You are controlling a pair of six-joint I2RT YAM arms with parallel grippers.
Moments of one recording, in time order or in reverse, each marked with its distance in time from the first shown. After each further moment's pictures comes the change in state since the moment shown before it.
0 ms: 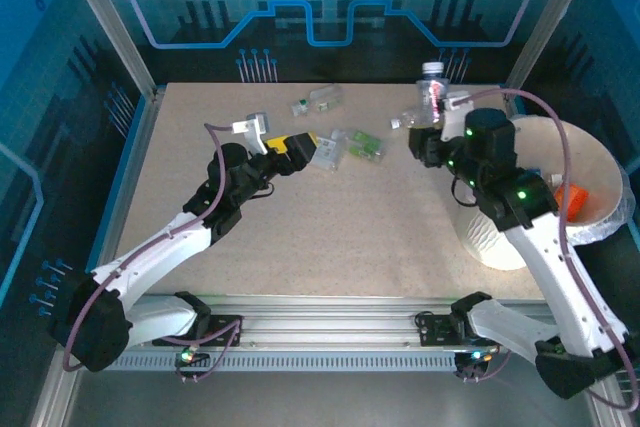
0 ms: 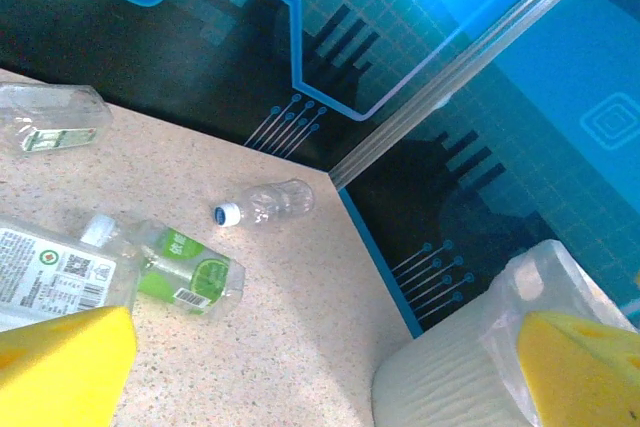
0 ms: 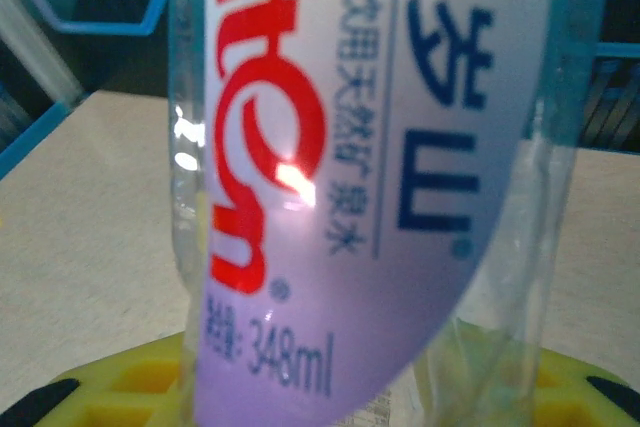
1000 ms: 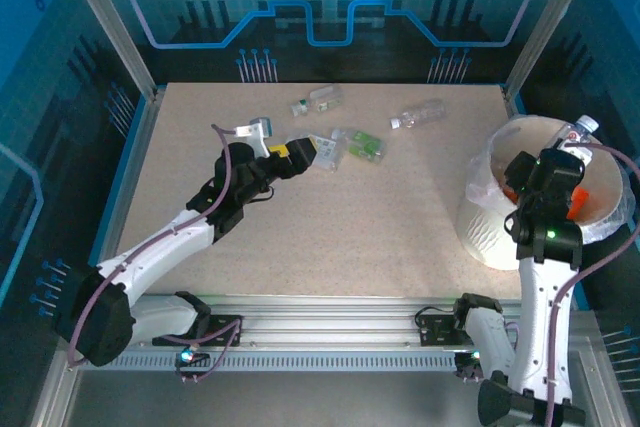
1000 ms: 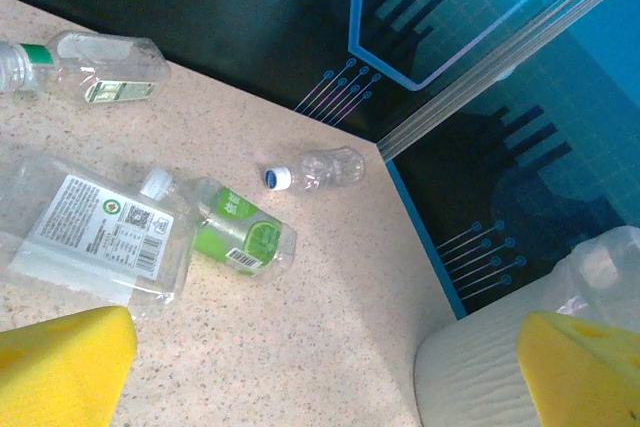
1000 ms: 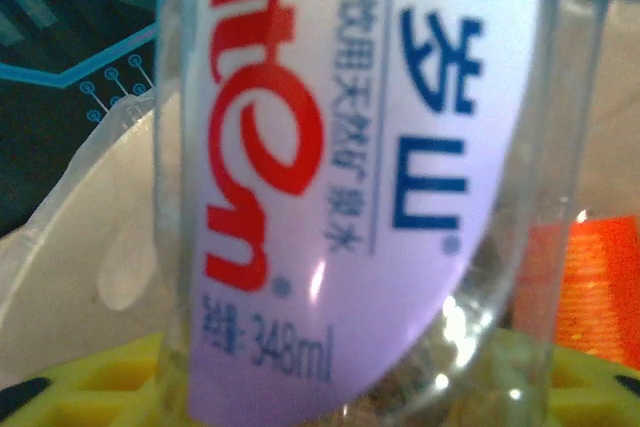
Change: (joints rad) left arm 0.008 0.035 -0.001 -0.084 -0.017 0.000; right arm -0.631 -0.204 -0.248 -0.048 0.161 0.221
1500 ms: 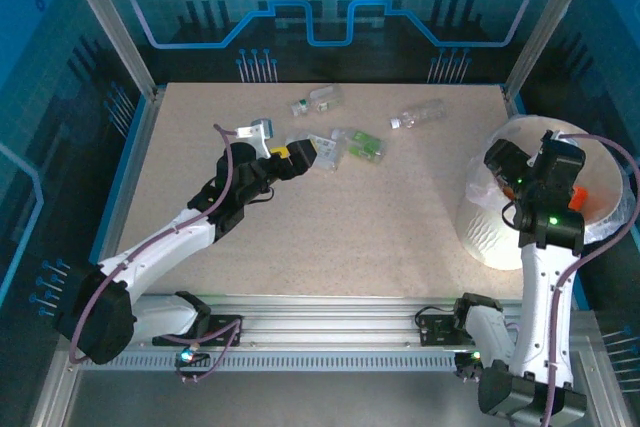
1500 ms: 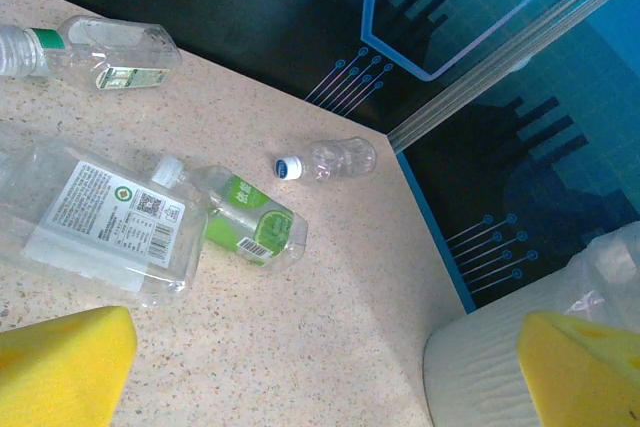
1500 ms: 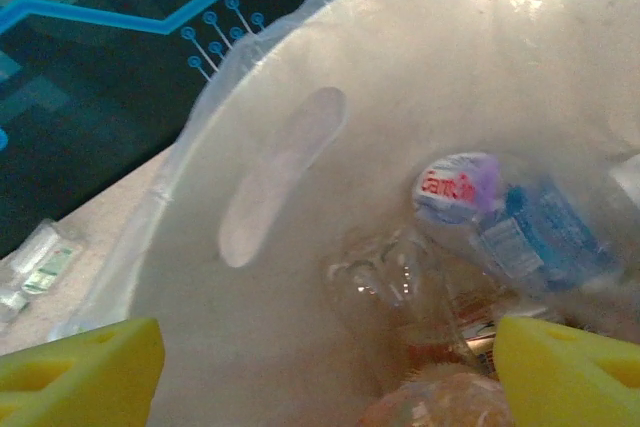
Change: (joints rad) left arm 0.002 0.008 0.001 -0.016 0.000 0.000; right arm -0.018 0.050 0.036 -0.010 -0.253 0.045
